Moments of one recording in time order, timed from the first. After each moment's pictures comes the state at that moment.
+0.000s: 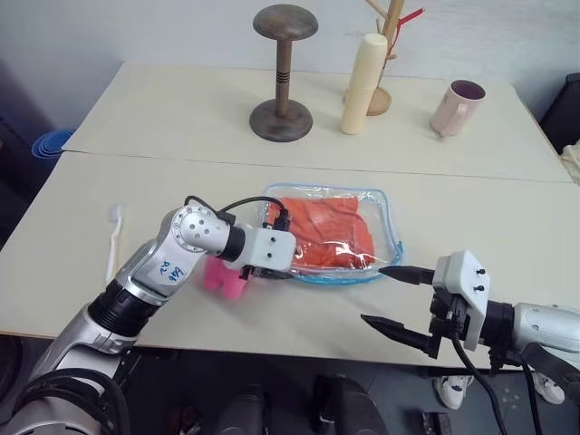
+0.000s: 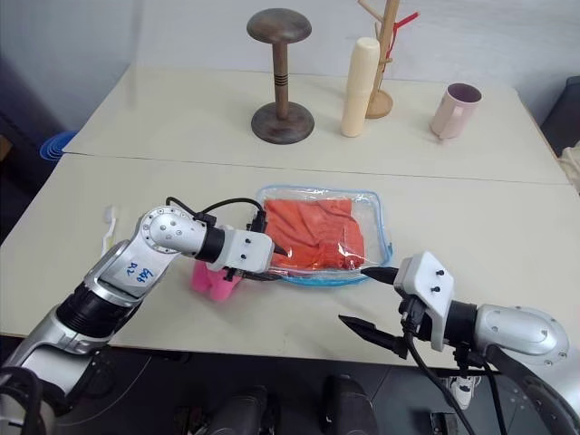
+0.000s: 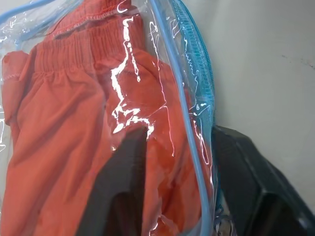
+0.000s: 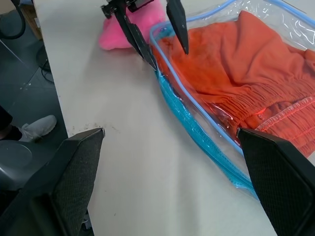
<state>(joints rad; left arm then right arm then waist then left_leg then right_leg) -0.70 0.68 -0.45 -0.16 0.05 0.25 -1.10 0.17 -0.94 -0.25 -0.78 0.78 0.62 0.71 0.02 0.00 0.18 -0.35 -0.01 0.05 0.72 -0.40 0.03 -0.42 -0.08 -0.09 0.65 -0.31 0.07</state>
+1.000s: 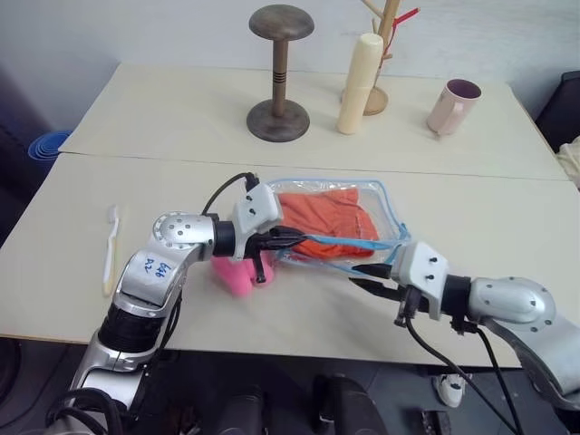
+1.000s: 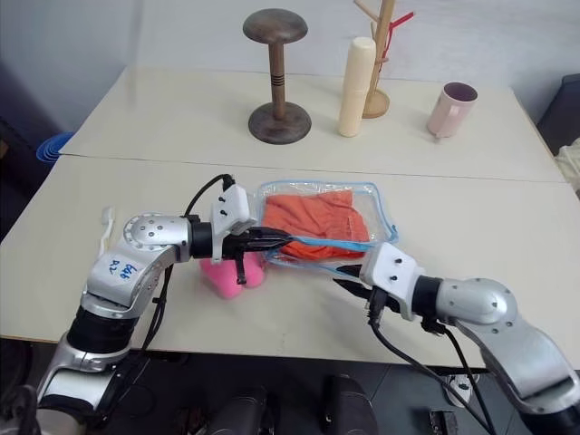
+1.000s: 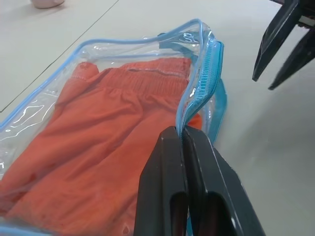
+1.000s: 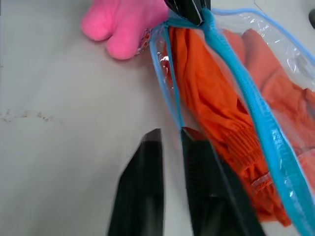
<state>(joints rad) -0.58 0.49 -0.16 -0.30 -0.22 0.67 -0.90 -0.14 -0.85 0.08 -0.61 0.36 0.46 0.76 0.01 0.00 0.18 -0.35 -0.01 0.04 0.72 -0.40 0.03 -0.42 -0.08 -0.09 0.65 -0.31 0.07</state>
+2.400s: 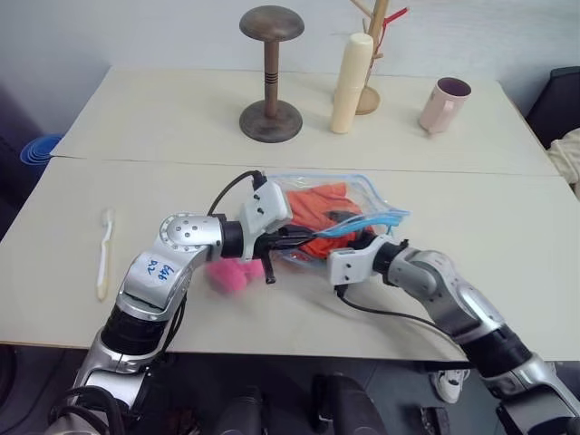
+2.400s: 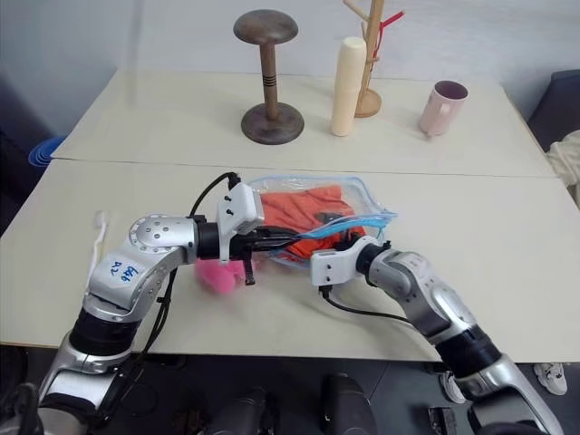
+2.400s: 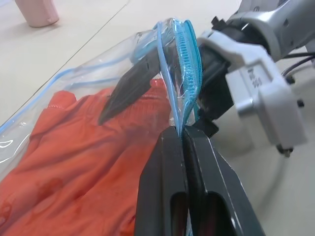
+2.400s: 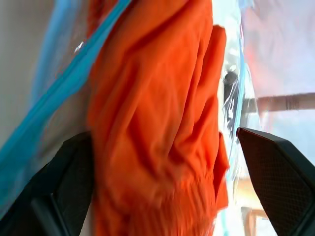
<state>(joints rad) -0.60 0.48 -0.19 -0.34 -0.27 0.71 -0.83 -0.49 -0.56 0.41 0.02 -0.57 -0.19 0.47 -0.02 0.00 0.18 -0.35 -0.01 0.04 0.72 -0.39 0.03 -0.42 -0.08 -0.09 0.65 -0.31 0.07</state>
